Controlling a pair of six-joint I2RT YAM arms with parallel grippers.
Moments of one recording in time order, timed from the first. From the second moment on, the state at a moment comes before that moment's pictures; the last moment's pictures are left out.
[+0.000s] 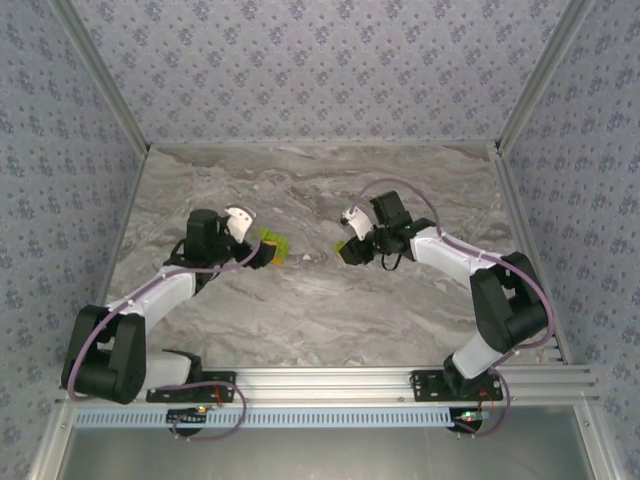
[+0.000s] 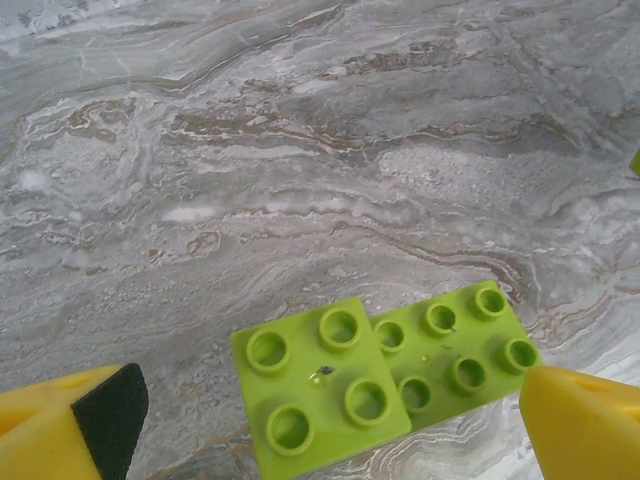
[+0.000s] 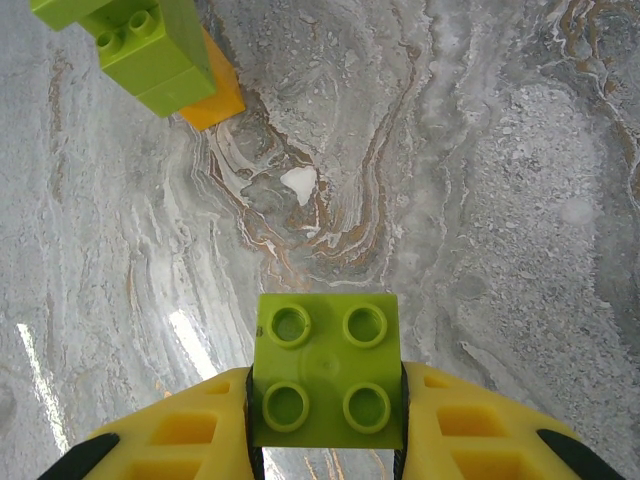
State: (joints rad) left arm -0.25 1.28 0.60 0.10 0.43 0.19; right arm 0.49 1.59 0.98 -0.32 -0.47 -0.20
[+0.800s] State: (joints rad) left arm -0.30 1.35 0.72 -0.12 0.45 0.26; right arm 0.48 1.56 0.98 -0.35 -0.47 -0.21
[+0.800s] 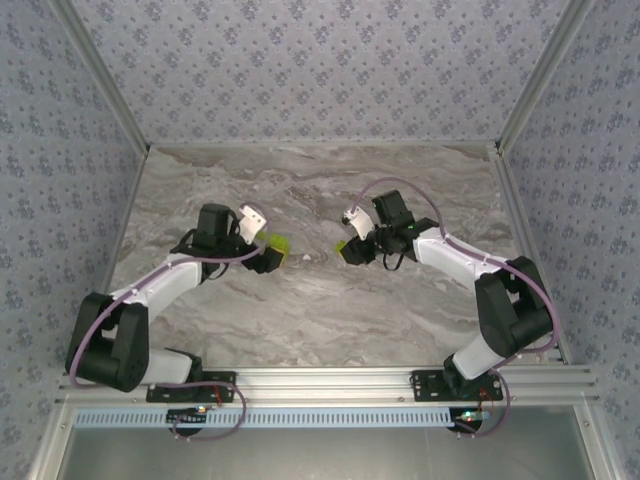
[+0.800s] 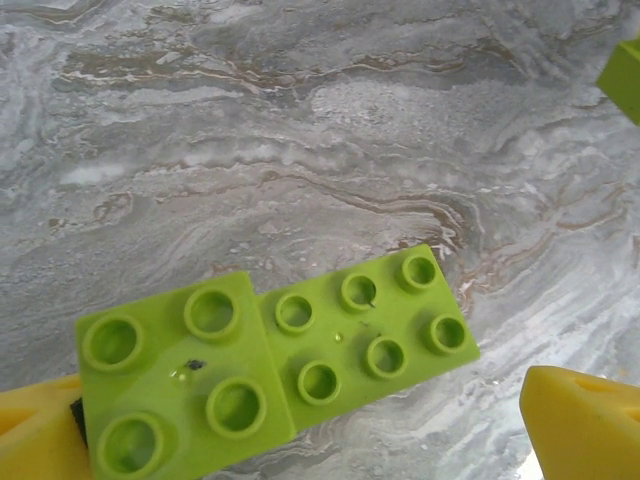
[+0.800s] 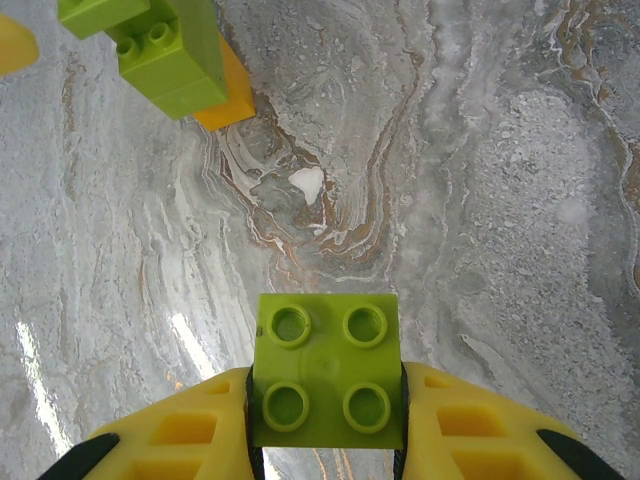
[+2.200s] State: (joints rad) left arm -0.36 1.31 0.68 -0.16 0.30 0.31; right arm 0.51 1.58 1.08 -0.41 -0.49 -0.23
